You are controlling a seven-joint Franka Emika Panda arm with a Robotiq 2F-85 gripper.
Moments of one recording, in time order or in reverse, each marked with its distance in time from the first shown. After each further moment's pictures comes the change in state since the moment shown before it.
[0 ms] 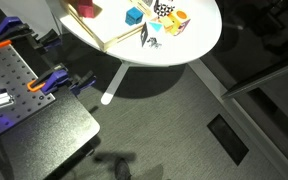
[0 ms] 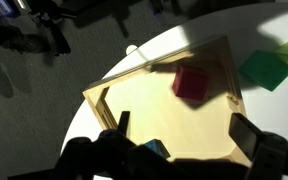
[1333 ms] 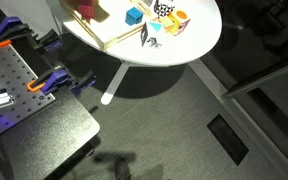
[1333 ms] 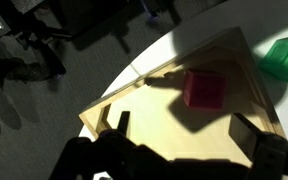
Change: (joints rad) arm 0.004 0.201 -0.039 0.047 0.000 0.069 0.094
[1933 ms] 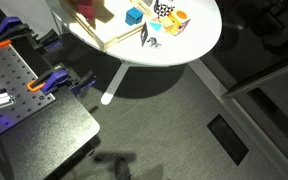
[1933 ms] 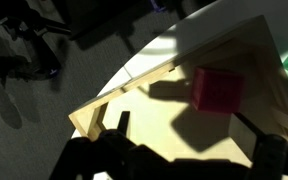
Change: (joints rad) arm 0.018 0.162 -0.028 0.055 -0.064 0.070 0.017
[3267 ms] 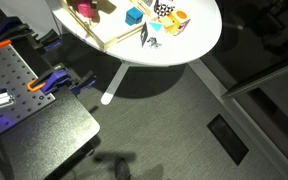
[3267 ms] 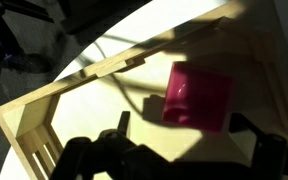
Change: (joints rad) arm 0.203 0.314 -0.116 0.205 -0.051 0.045 0.052
